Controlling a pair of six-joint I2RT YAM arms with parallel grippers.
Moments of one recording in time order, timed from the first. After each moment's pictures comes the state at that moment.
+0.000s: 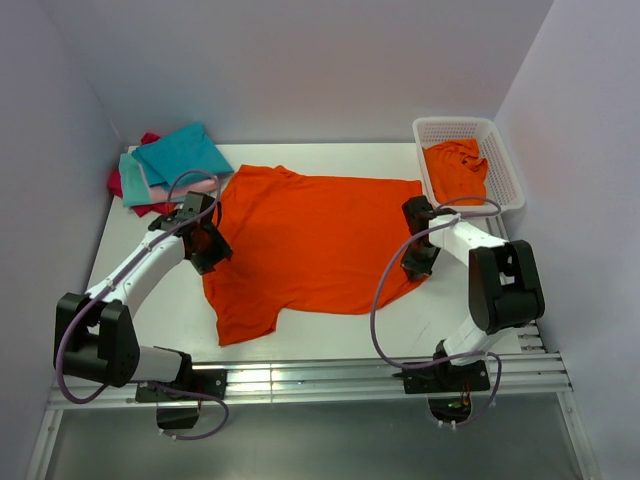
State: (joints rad) left arm -0.25 1.37 0.97 -0.76 -0.14 -0.85; right arm 0.17 1.61 0.93 -0.78 0.16 0.73
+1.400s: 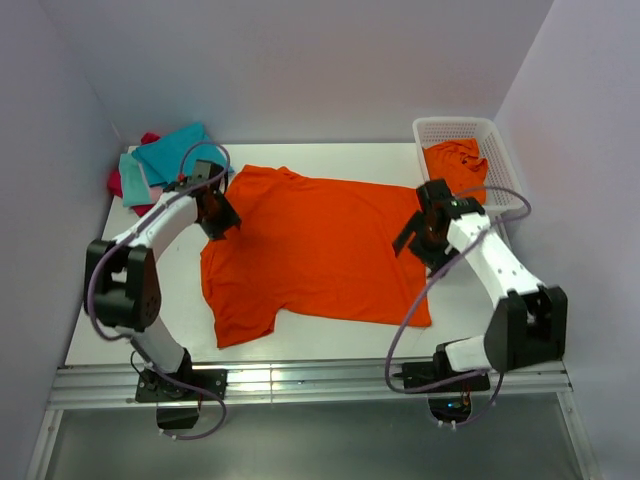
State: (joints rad) left arm -0.21 1.65 1.21 -0.70 -0.07 -0.82; right arm 0.17 1.31 1.03 -1.09 0.09 0.86
